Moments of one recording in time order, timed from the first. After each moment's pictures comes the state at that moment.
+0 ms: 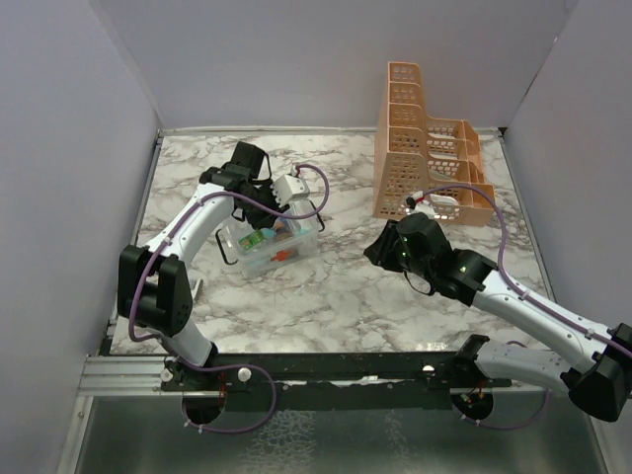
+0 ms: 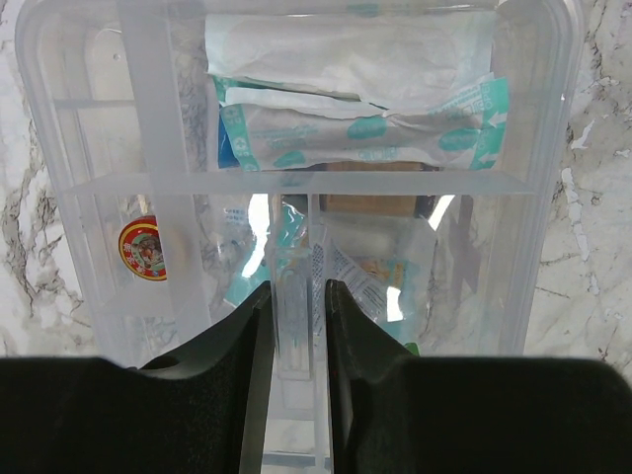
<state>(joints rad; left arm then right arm) -0.32 1.62 1.36 -0.85 0.35 0.80 0.80 1.04 0.84 -0.44 0.25 0.83</state>
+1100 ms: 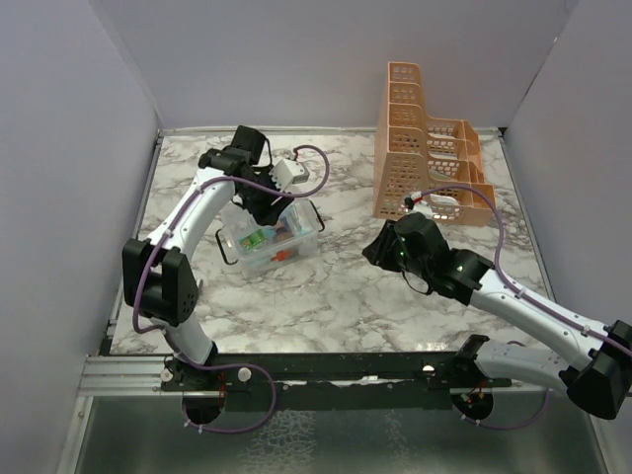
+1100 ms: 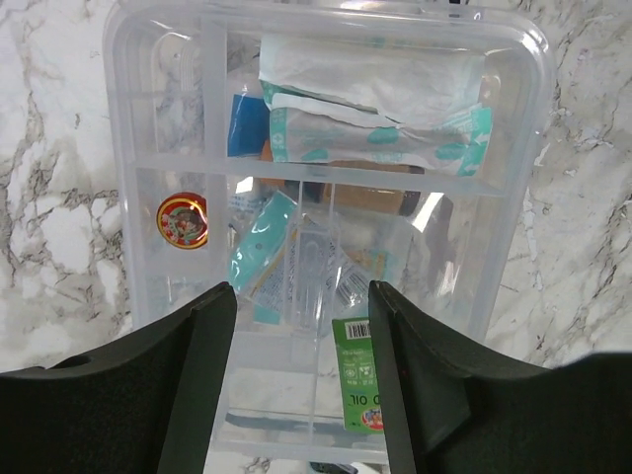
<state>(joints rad) -0.32 1.71 1.56 -1.01 0.35 0.69 0.80 1.05 0.83 -0.41 0.25 0.85</state>
